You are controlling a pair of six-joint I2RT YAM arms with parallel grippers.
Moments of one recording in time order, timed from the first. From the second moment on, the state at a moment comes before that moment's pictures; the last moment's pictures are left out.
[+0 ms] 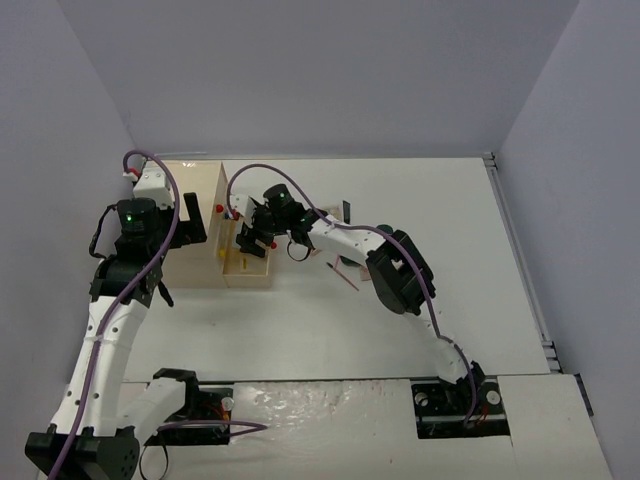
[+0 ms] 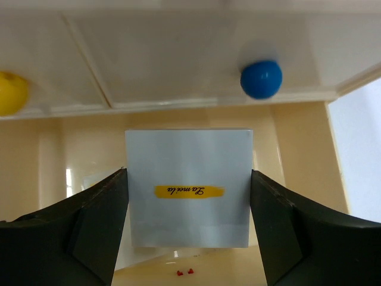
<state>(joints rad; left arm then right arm) -0.09 0.94 1.08 -0.57 -0.14 -0.11 0.80 2.36 1.88 -0.05 -0.47 -0.47</state>
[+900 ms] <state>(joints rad) -0.09 0.95 1.08 -0.57 -0.13 -0.12 0.55 2.05 1.55 0.11 0.06 0.01</state>
